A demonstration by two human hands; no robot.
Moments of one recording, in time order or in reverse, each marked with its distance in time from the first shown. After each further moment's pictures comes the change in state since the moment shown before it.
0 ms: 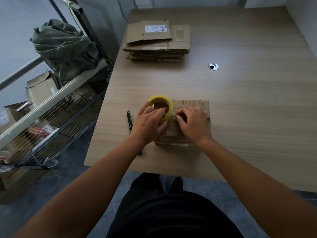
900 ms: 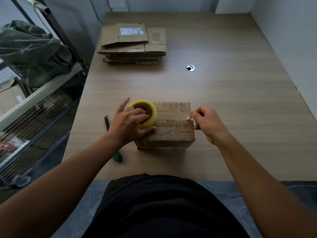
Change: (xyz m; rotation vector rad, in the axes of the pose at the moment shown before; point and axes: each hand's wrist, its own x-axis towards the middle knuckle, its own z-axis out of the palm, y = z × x) left_hand 0.021 -0.009 0.006 0.025 0.088 0.229; right_hand -0.009 0.071 -0.074 0.676 -0.087 0.507
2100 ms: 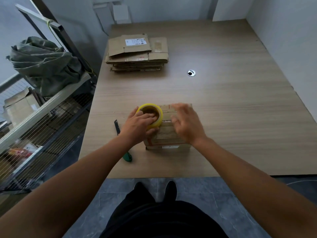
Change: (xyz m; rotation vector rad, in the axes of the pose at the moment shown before) left_hand 0.000 0.005 -0.017 -0.039 -0.284 -0.047; right_hand -0.008 0.000 0.065 -0.559 0.186 -0.735
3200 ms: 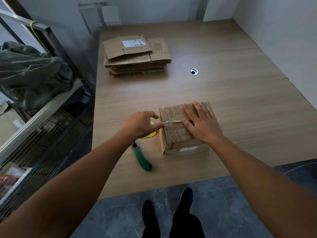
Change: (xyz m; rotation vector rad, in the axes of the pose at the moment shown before) left_hand 0.011 -0.087 -0.016 -0.325 -0.272 -0.219; right_hand 0.013 -0.027 0.042 -0.522 -0.438 0.396
